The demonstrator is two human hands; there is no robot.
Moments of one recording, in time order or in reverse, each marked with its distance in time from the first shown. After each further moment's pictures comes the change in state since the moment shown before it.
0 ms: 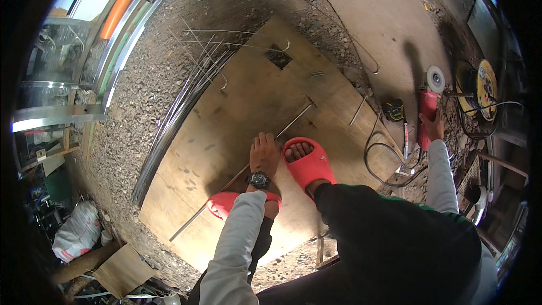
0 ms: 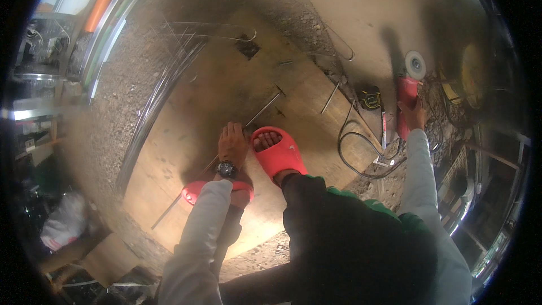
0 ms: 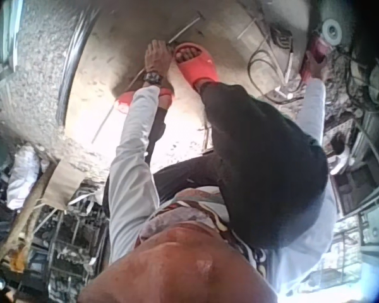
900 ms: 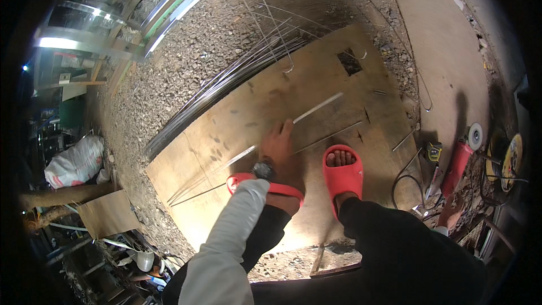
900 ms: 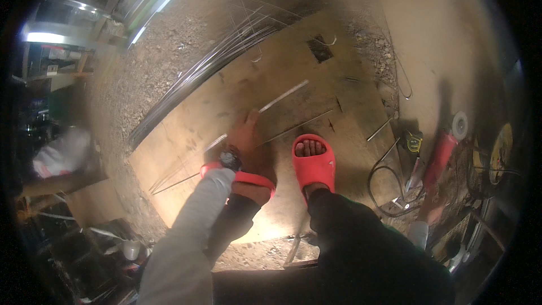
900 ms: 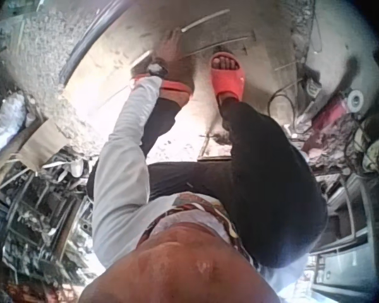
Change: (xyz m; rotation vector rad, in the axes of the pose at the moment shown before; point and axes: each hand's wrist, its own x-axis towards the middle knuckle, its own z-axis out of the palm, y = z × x) left_hand -0.013 -0.069 -0.051 -0.155 0.024 -0.121; right_hand -0.117 0.059 0.010 -0.119 0.346 -0.039
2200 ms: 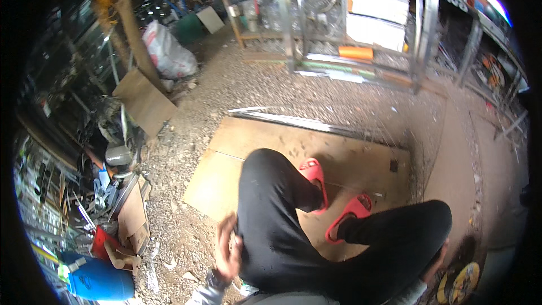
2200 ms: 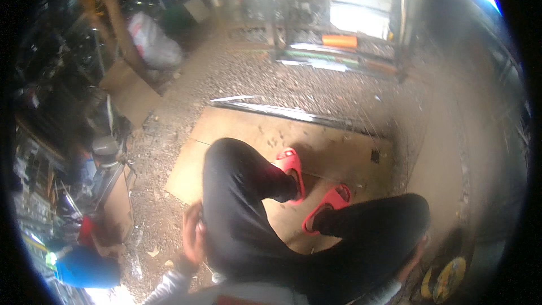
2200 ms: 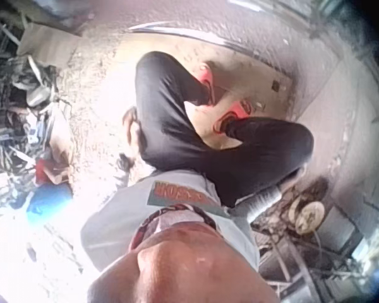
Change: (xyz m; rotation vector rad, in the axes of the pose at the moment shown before) left_hand -0.487 0.256 -0.231 -0.318 0.904 -0.693; right_hand -0.026 -0.180 -0.278 1.818 -0.931 -0.243
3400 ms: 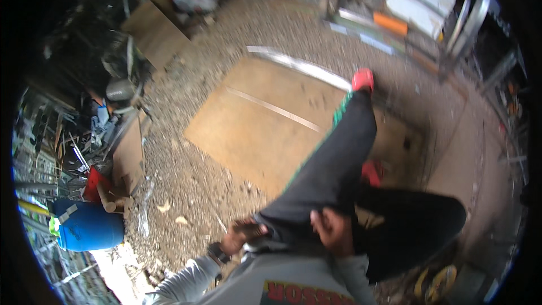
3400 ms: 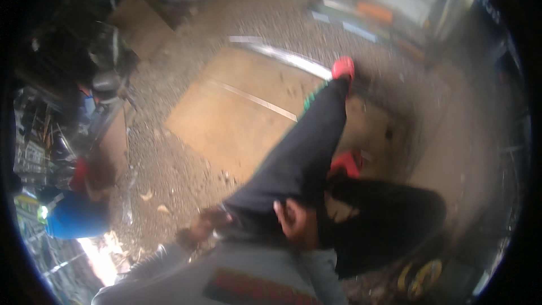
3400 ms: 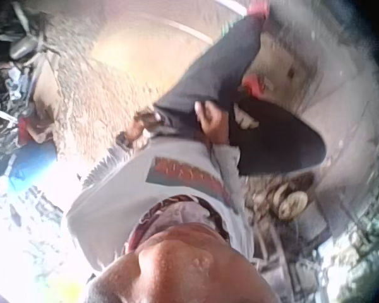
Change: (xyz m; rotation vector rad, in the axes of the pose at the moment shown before) left_hand -0.111 -0.065 -0.006 -0.951 -0.377 -0.854; right_hand -0.185 0.098 0.217 -0.876 -1.076 0.096
